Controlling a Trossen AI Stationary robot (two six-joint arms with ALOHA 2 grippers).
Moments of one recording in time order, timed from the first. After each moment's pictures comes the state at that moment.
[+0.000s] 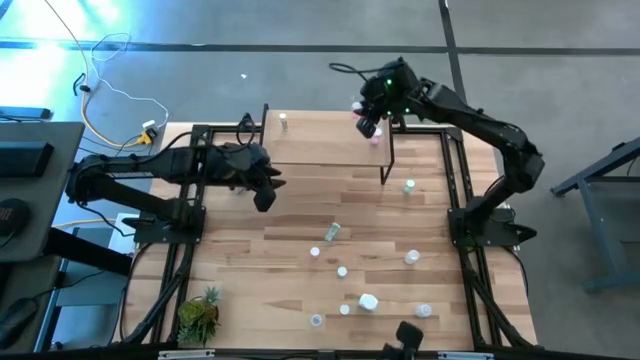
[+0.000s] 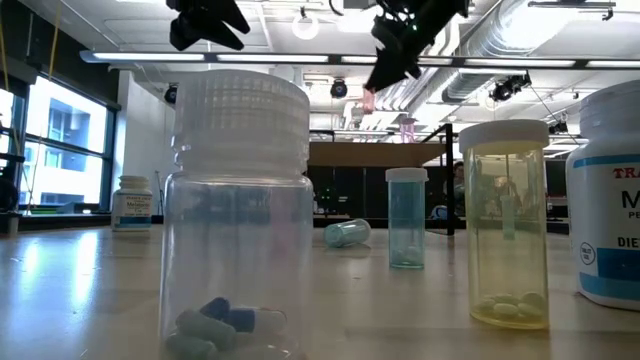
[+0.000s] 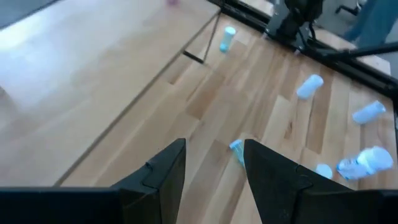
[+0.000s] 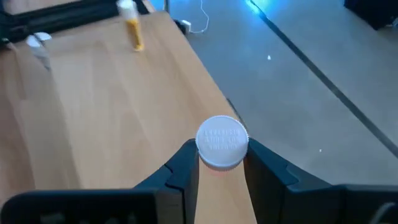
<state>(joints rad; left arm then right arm) 0.19 1.11 1.10 -0.66 -0.20 -0.41 -0.63 1.58 1.57 -0.68 -0.06 -0.16</state>
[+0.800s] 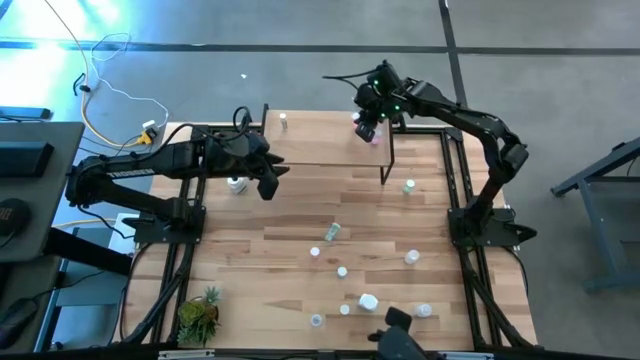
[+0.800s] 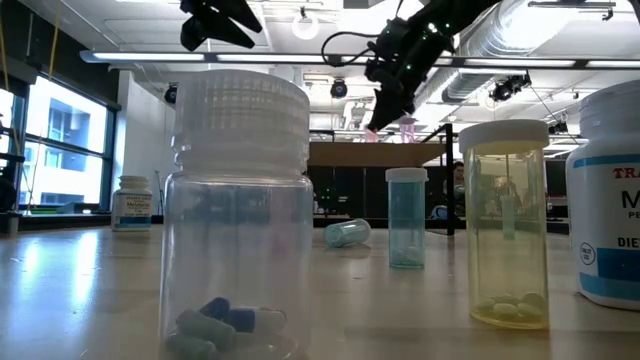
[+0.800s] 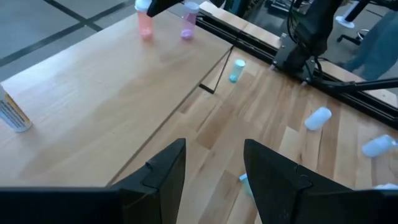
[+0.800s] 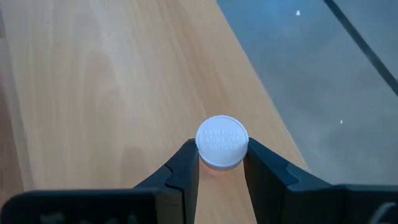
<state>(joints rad) 0.27 1.11 1.10 -0.56 -0.19 -0.36 -0.71 1.72 1.57 -0.74 -0.17 -0.27</state>
